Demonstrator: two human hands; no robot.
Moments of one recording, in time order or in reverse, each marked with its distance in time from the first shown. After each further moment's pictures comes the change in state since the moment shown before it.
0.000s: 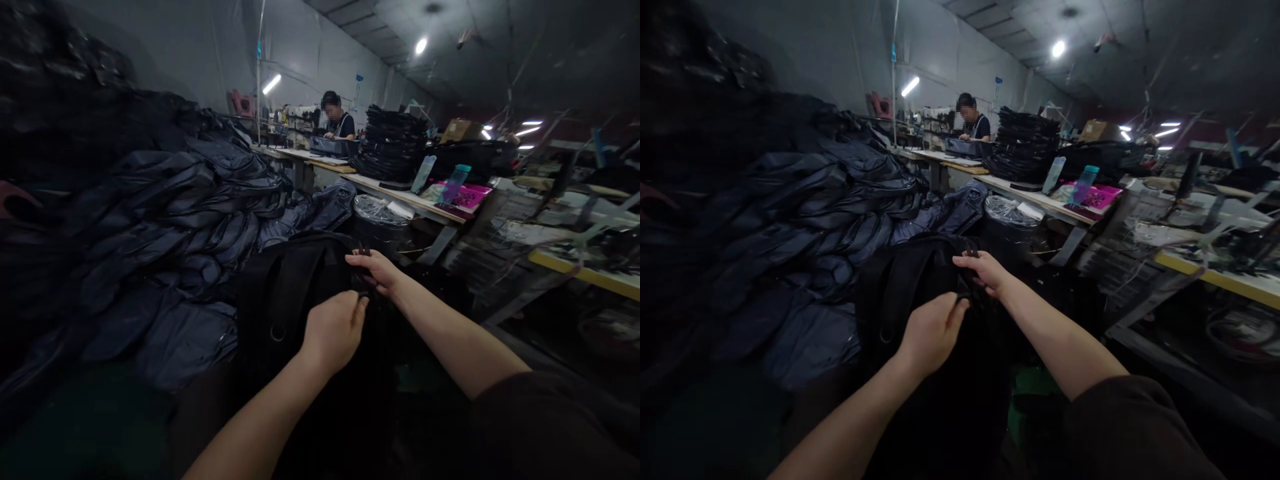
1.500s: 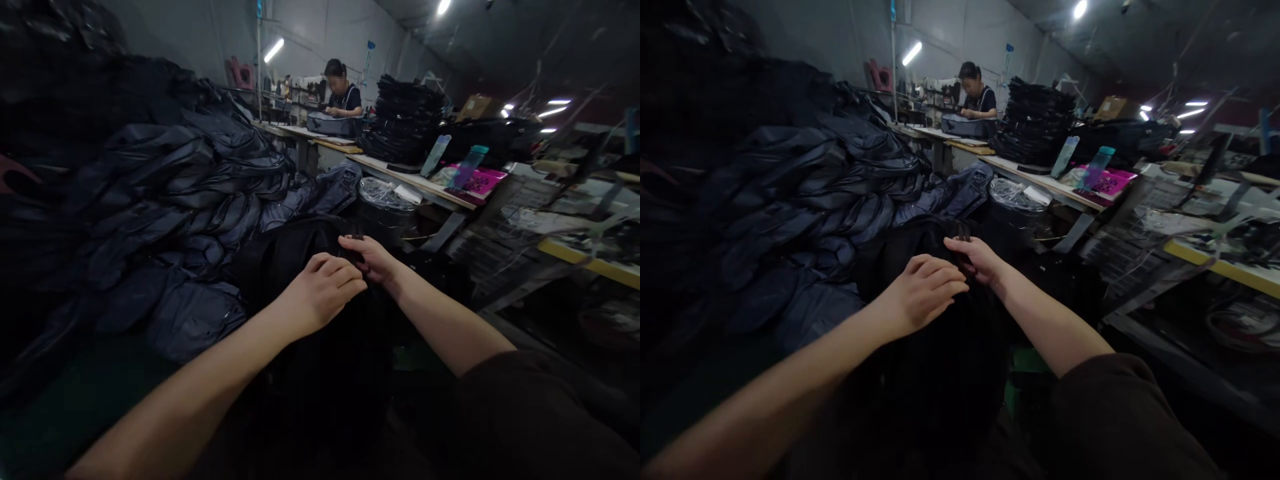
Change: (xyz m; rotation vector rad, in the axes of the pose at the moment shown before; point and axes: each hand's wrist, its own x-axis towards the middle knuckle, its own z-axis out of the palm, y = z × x) left_hand 0.012 -0.031 -0.037 0.233 -0.147 0.561; right_hand 0.009 0.011 0.017 0.126 -0.163 0.019
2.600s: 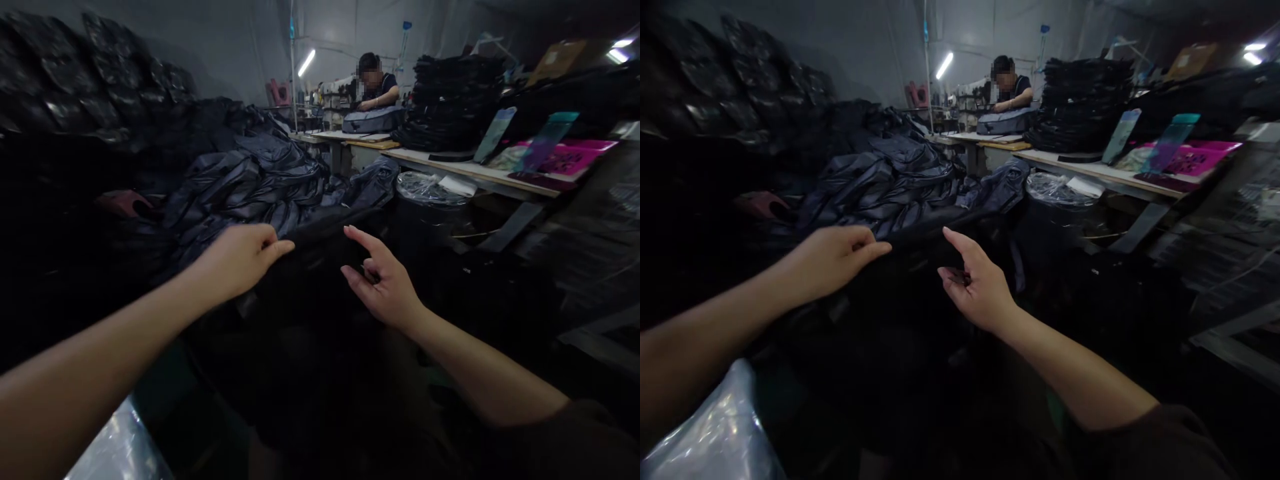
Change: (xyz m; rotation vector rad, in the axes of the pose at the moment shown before) left_hand -0.018 -0.046 -0.129 0.191 -0.189 -0.834; right_hand -0.054 -0.007 0.070 -0.660 0.176 -0.636
